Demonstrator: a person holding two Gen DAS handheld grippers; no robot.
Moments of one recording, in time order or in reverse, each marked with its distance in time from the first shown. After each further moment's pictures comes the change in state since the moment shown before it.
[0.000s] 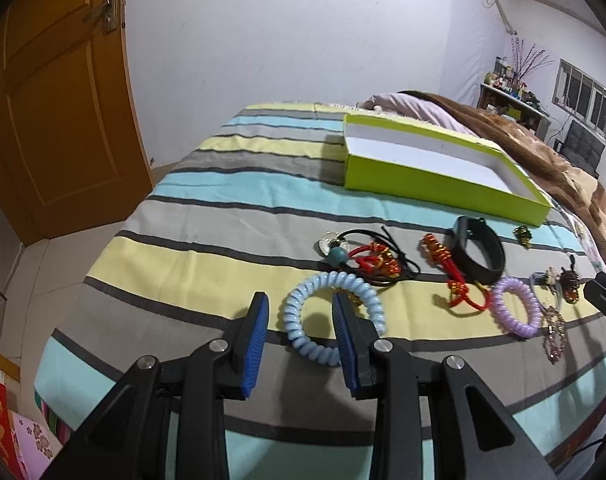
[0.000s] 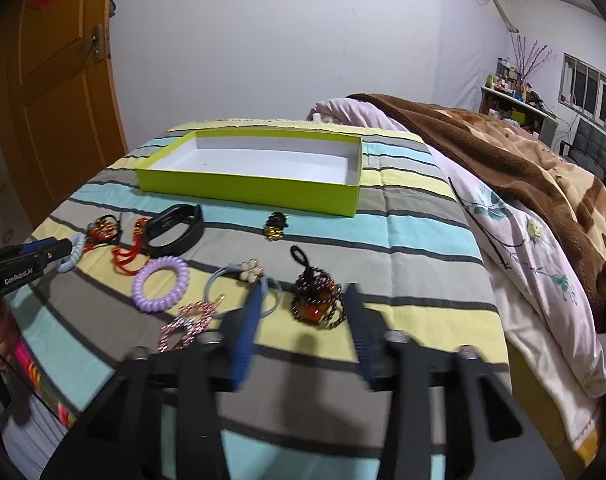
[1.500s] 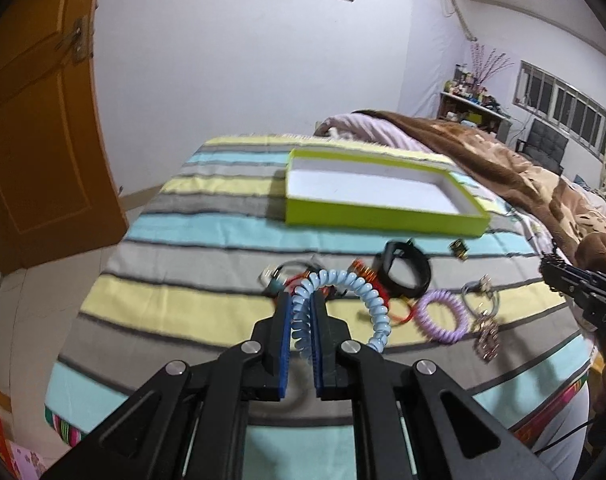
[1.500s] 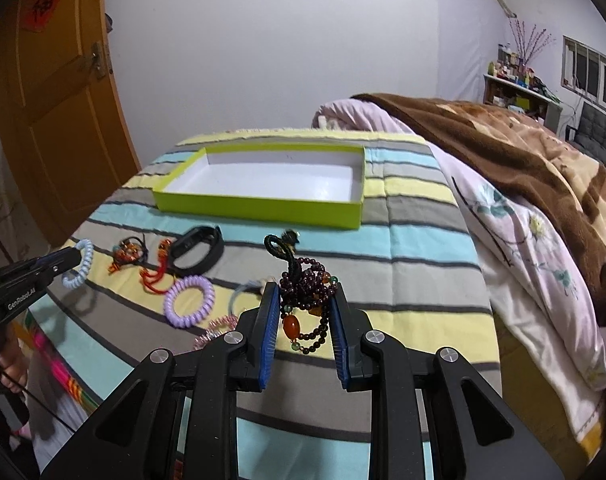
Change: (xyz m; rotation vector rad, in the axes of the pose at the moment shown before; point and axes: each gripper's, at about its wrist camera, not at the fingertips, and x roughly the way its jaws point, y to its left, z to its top) left arm -0.042 -0.023 0.021 0.074 -0.080 -0.133; right arm -0.025 -0.002 0.022 0.048 0.009 0.064
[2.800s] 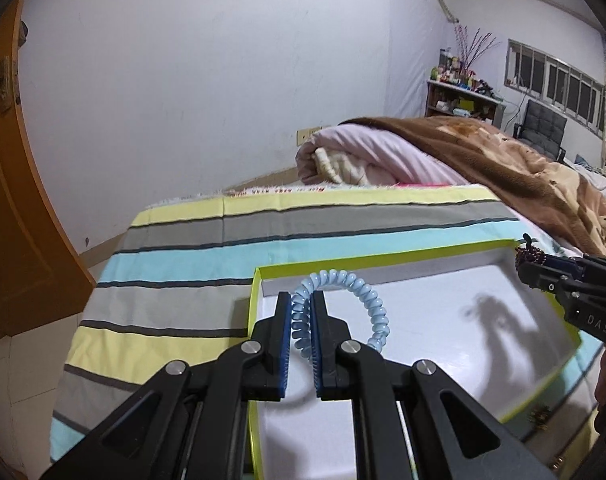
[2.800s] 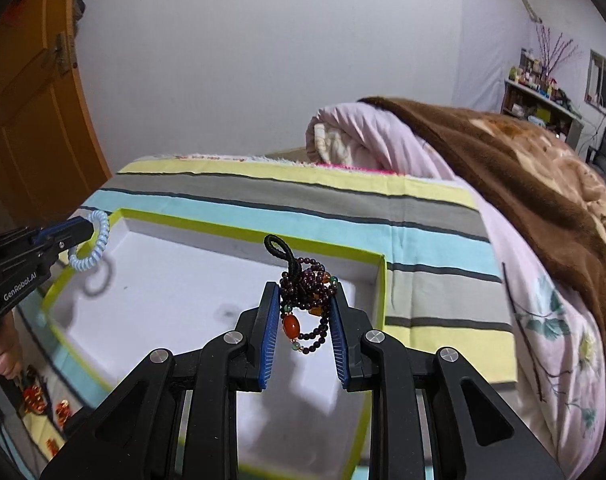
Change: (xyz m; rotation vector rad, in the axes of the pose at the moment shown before) left arm 0.172 -0.019 0.132 0.107 0.007 -0.031; right arm 0.175 -0.035 0.130 -0.035 0.059 -0.008
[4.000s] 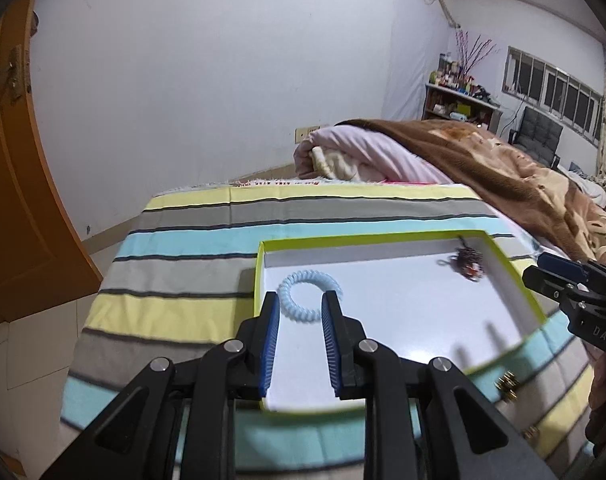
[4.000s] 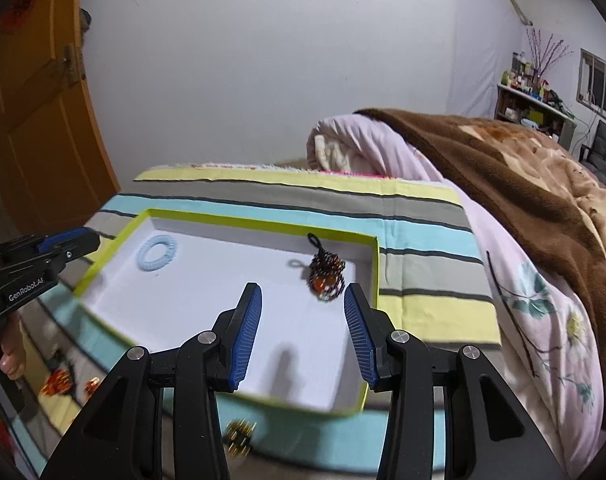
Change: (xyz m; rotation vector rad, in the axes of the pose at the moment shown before) left arm -0.057 0.005 -0.015 -0.029 0.000 -0.029; right arm -0.058 0.014 -0.019 0.010 -0.060 0.000
